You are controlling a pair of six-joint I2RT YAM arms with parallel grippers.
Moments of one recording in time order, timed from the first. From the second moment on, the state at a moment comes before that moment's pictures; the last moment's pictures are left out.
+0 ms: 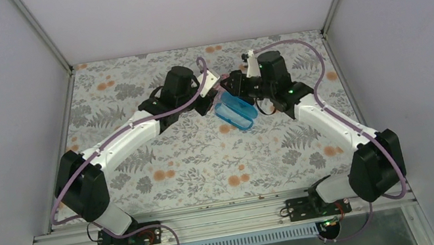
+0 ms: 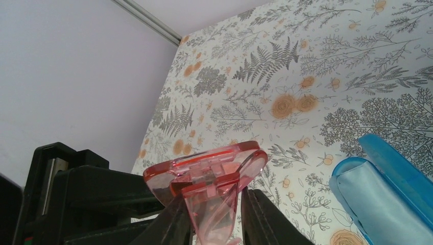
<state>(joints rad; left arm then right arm) -0.70 1.60 1.28 -0.24 0.17 0.21 0.44 1.36 1.07 -0.18 -0.41 0.64</state>
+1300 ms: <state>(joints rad) -0.69 1.36 1.28 -0.23 0.01 -0.56 0.44 1.28 0.91 0.45 -0.21 0.46</state>
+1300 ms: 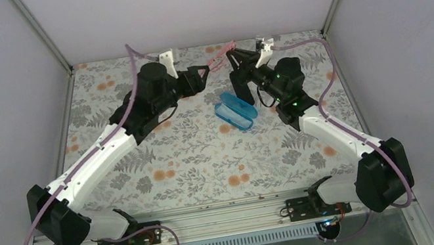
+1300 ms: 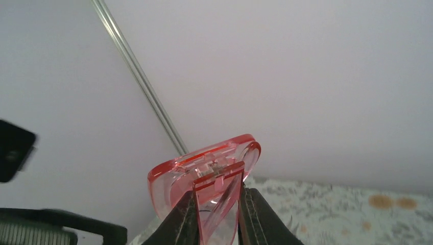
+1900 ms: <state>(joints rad) -0.63 1.46 1.21 0.31 0.32 -1.52 0.51 1.35 0.85 0.93 -0.12 0.26</state>
